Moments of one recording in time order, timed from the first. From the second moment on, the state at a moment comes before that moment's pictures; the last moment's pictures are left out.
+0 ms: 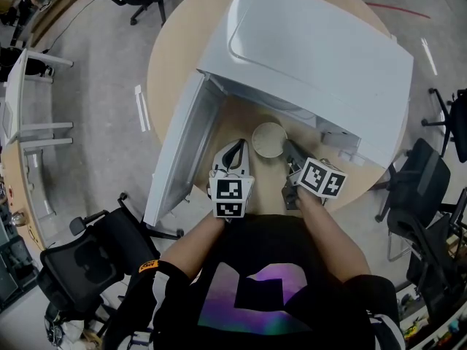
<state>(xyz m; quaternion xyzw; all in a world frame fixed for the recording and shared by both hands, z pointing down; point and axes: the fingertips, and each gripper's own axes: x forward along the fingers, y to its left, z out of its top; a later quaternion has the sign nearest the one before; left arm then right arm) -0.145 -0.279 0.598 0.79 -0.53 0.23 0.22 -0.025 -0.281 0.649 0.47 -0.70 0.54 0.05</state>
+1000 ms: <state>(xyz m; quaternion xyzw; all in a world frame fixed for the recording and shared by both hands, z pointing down) -0.146 -0.291 0.579 0.80 -0.53 0.21 0.19 -0.024 -0.314 0.598 0.49 -0.70 0.52 -0.04</state>
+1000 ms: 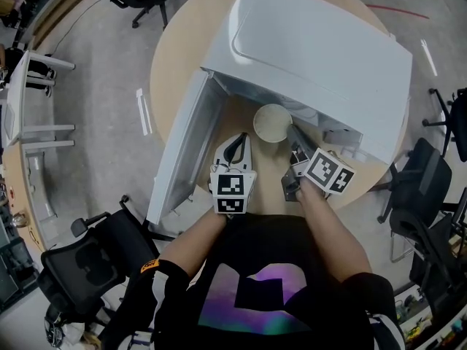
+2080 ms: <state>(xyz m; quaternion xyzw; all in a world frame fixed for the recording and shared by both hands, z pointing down) -0.137 -0.331 0.588 0.81 -0.51 0.22 0.19 -0.007 -0.374 0.602 0.57 -0.63 0.51 -0.14</state>
